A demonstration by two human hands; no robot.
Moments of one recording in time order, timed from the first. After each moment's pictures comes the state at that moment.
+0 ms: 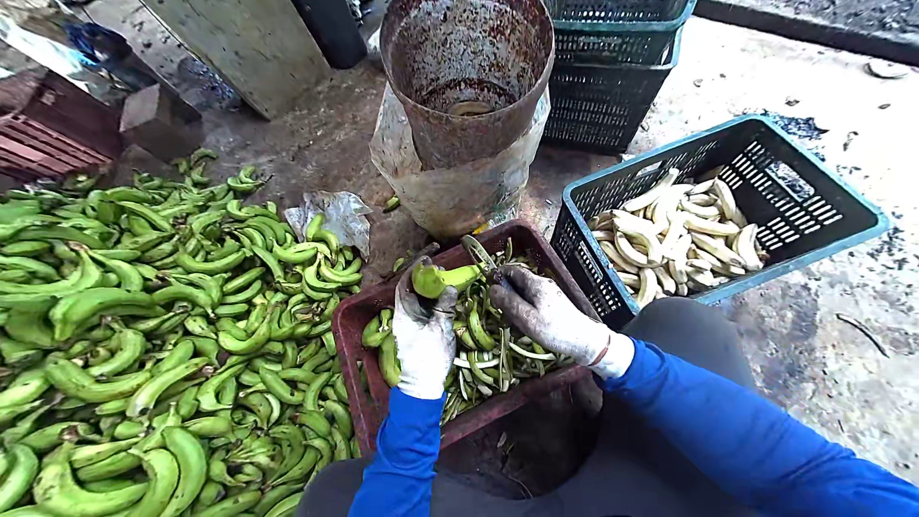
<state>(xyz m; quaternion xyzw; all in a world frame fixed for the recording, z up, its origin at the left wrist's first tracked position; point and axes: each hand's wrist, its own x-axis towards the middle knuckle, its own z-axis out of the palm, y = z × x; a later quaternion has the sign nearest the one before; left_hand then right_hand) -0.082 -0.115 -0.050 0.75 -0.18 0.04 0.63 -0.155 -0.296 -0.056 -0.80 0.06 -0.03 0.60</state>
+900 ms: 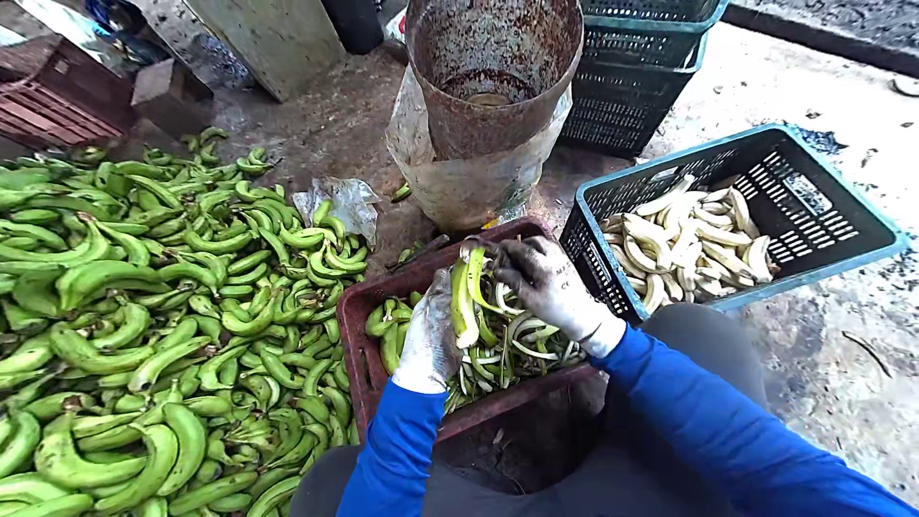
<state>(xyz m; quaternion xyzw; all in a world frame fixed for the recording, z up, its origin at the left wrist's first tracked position) -0.085 -0.113 -0.034 0.59 0.05 -0.27 0.76 -0.124 -0.316 -0.085 -0.91 0.00 -0.25 0.34</state>
